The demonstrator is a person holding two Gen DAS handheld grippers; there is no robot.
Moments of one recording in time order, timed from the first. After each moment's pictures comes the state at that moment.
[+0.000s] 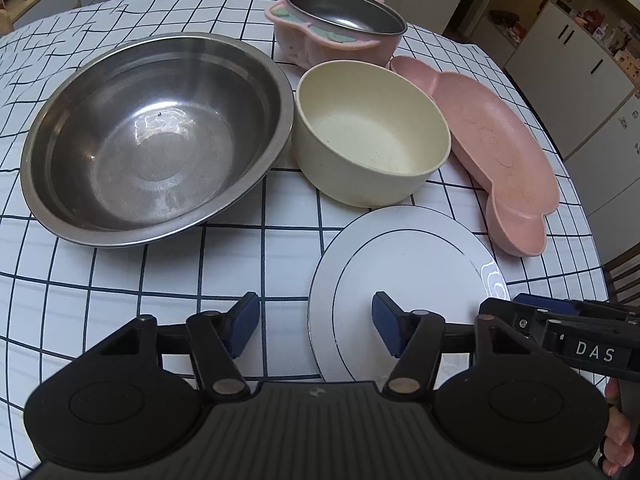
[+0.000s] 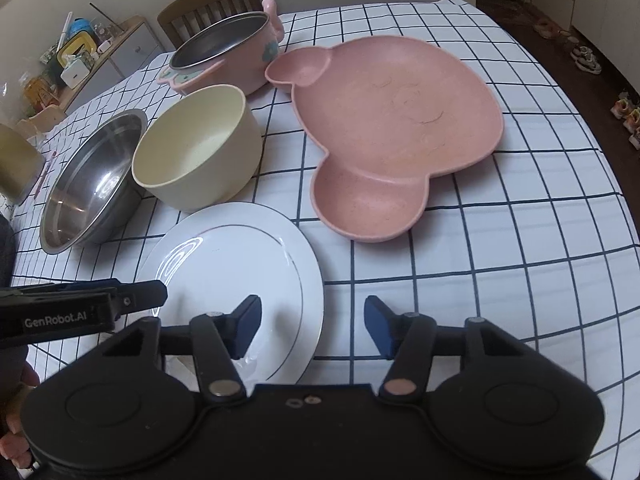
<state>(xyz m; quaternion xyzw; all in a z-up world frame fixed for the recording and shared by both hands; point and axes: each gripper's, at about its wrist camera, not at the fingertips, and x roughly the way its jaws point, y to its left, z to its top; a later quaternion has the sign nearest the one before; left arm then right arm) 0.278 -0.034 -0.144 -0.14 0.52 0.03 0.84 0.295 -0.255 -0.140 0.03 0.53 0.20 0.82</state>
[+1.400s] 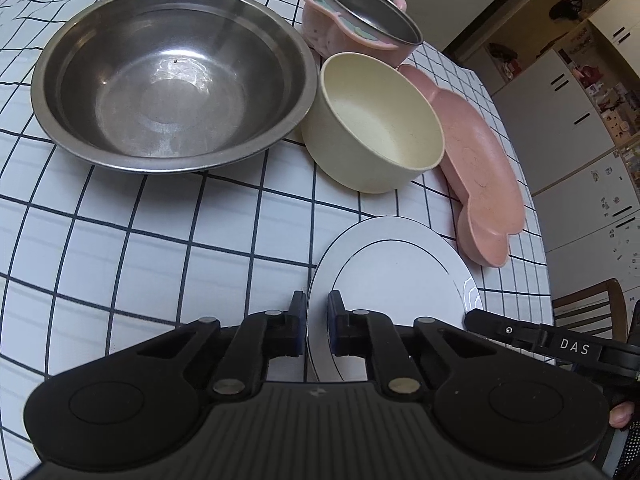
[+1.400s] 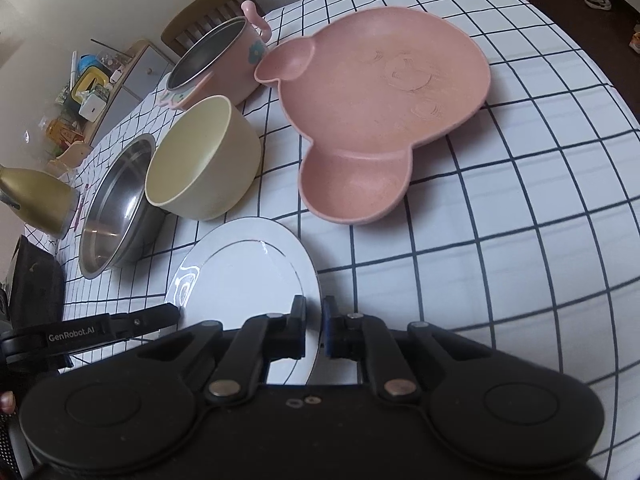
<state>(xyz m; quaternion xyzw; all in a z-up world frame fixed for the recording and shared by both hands) 0.249 -0.012 -0.145 -0.26 0.51 0.00 0.82 0.299 -0.291 -0.144 0.13 0.55 0.23 0.79</state>
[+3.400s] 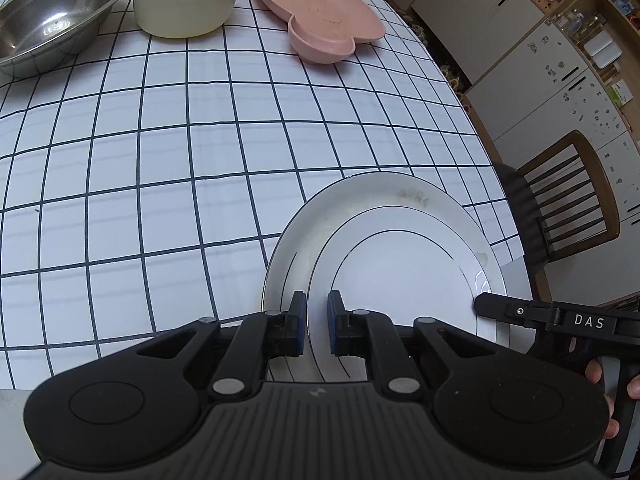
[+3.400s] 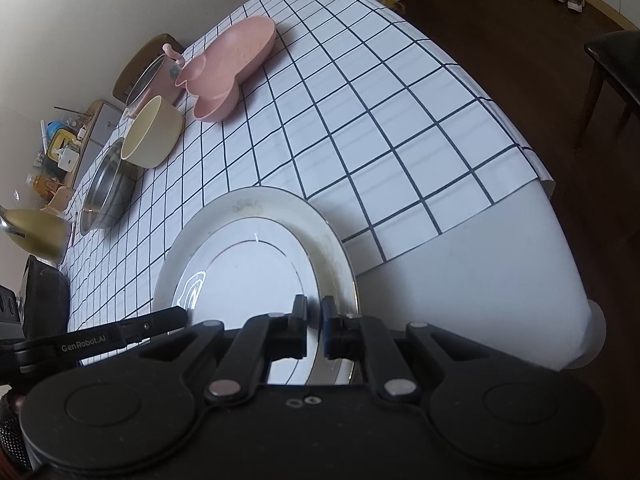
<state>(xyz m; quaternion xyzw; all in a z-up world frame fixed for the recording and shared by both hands) 0.142 -0.145 -0.136 -0.15 0.56 -0.11 0.81 0.125 -0.427 -0.143 0.23 0.54 0.14 0.80</state>
